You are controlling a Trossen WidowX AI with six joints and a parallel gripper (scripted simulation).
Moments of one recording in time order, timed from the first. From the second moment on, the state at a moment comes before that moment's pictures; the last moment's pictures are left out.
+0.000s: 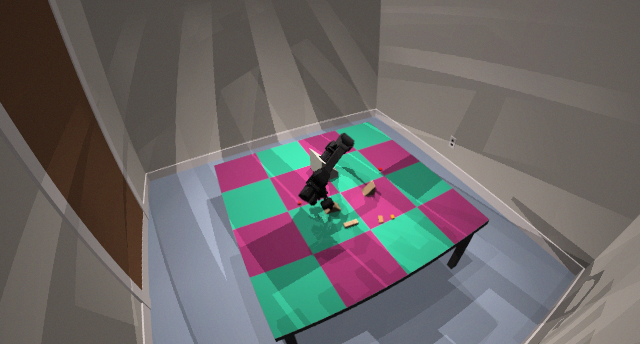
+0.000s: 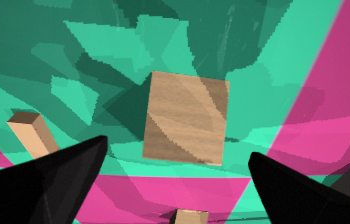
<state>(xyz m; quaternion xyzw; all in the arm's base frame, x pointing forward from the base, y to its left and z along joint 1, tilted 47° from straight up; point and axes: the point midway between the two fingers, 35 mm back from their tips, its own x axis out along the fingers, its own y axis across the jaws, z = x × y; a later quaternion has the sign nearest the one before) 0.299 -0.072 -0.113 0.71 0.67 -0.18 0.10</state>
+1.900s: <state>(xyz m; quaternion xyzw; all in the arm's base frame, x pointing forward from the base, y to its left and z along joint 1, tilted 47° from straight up) 0.298 -0.069 -0.090 0.71 0.68 -0.18 0.09</state>
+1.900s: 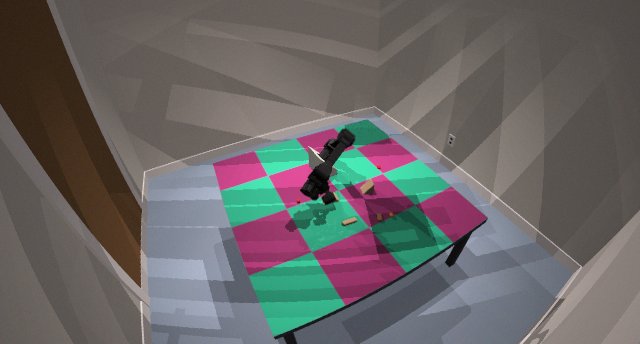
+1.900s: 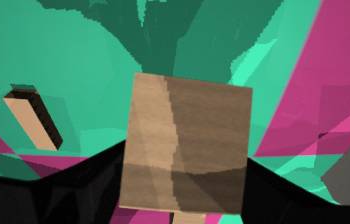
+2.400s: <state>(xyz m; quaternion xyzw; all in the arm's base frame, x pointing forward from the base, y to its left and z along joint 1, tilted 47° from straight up) 0.297 -0.097 -0.061 0.71 0.68 -0.17 0.09</state>
